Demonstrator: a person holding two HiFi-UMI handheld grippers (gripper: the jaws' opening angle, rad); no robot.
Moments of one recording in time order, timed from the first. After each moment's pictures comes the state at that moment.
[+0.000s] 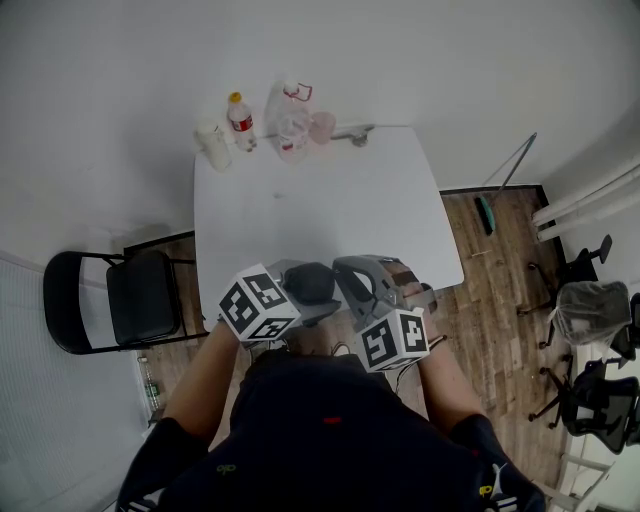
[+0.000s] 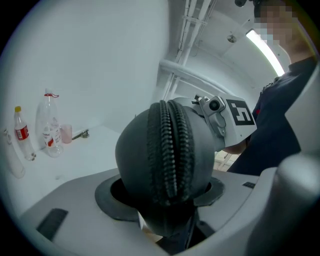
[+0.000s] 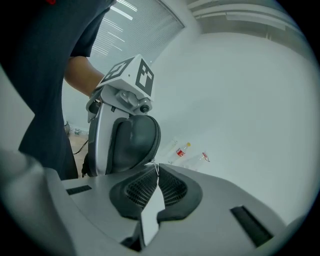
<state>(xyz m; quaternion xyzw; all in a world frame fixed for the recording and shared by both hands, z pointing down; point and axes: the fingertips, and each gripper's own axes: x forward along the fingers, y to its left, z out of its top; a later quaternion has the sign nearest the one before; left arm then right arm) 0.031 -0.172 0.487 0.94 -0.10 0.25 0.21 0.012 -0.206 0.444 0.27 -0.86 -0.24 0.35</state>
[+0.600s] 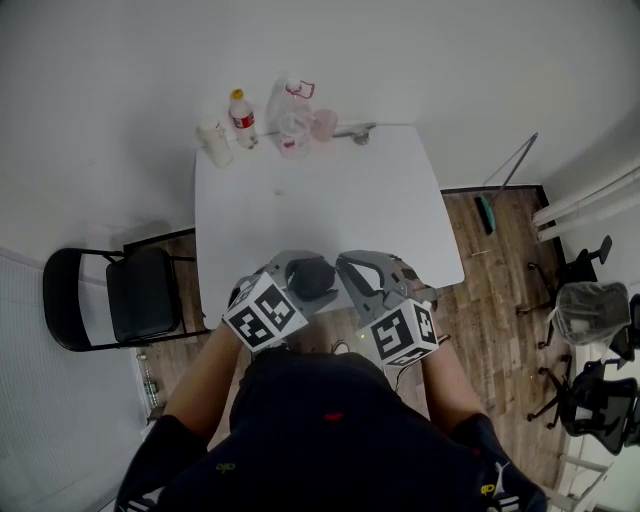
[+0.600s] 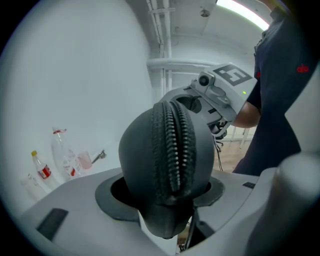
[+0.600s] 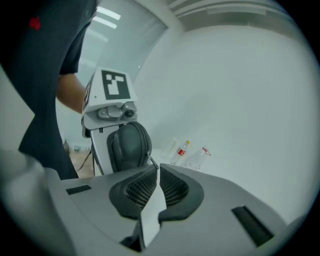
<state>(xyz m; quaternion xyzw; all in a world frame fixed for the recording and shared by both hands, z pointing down) 0.024 -0.190 0.492 0.94 -0.17 0.28 0.05 0.016 -0.209 0.437 0.29 -0.89 -0.17 0.31</state>
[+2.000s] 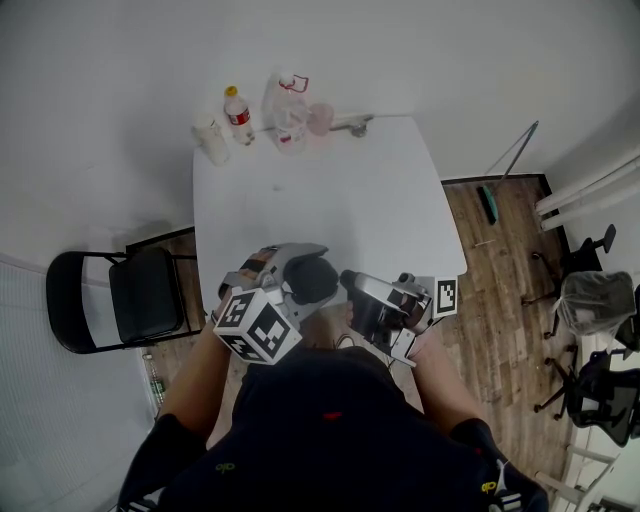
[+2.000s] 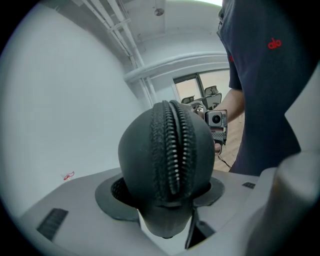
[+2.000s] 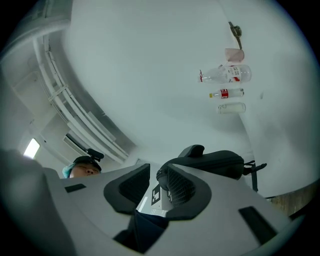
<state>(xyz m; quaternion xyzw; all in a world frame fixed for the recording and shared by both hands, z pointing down) 0.028 -0.182 0.452 0.93 -0.15 0.29 -0.15 0.039 -0.177 0.393 -0.06 -0.74 0.59 -0.31</state>
